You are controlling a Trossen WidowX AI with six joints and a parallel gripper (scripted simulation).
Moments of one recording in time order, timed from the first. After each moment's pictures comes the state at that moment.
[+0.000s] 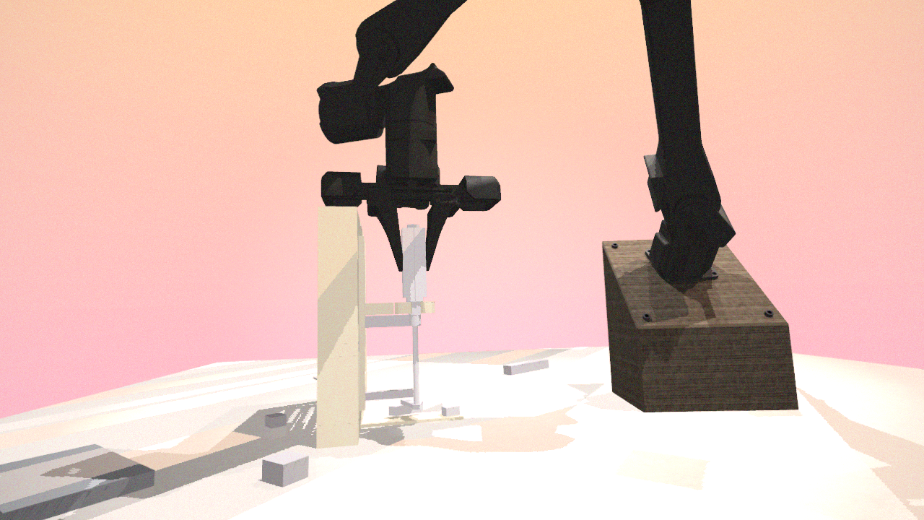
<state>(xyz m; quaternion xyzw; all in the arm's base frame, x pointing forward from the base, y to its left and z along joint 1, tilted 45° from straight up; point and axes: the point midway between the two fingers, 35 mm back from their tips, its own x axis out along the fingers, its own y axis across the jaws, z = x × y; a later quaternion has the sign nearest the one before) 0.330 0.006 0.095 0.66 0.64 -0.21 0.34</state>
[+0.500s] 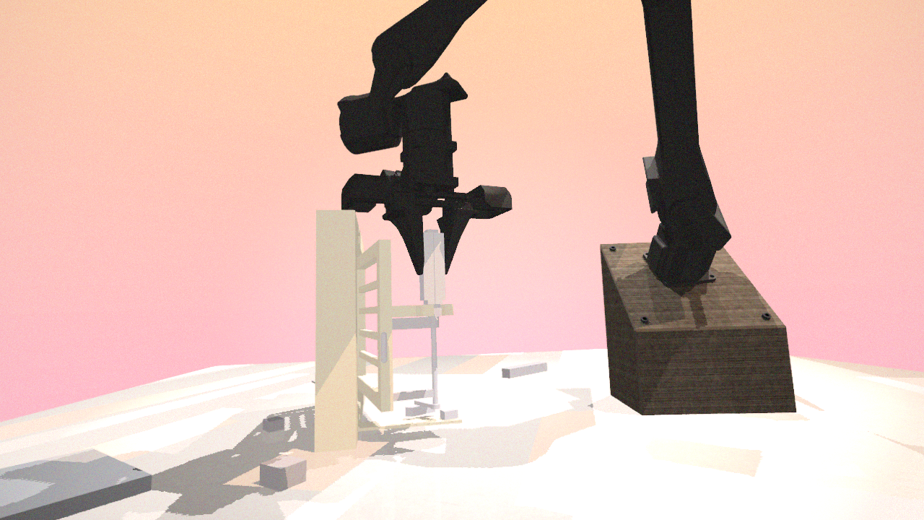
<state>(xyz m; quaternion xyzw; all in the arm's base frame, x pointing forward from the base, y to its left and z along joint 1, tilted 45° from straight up) 0.309 -0.002 0.084 0.61 0.66 -0.13 0.41</state>
